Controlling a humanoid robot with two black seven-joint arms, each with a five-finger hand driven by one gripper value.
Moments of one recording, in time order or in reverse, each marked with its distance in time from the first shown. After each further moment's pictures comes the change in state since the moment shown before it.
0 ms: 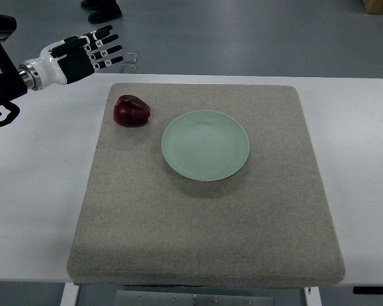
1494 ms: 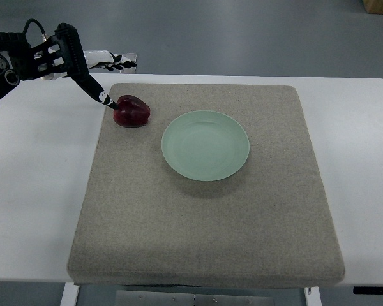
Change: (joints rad) left arm -0.136 0.003 0.061 -0.082 1.749 0.025 -0.390; right arm -0.001 0.000 0.000 0.000 0.000 0.000 0.000
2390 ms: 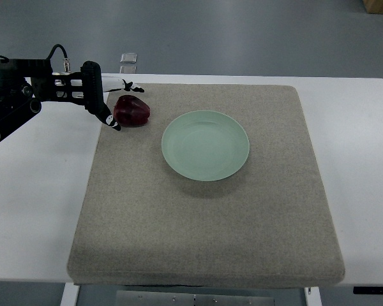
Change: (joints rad) left arm 0.053 -0.066 0.037 0.016 0.148 0.077 -0.036; right arm 0.000 0.000 0.000 0.000 0.000 0.000 0.000
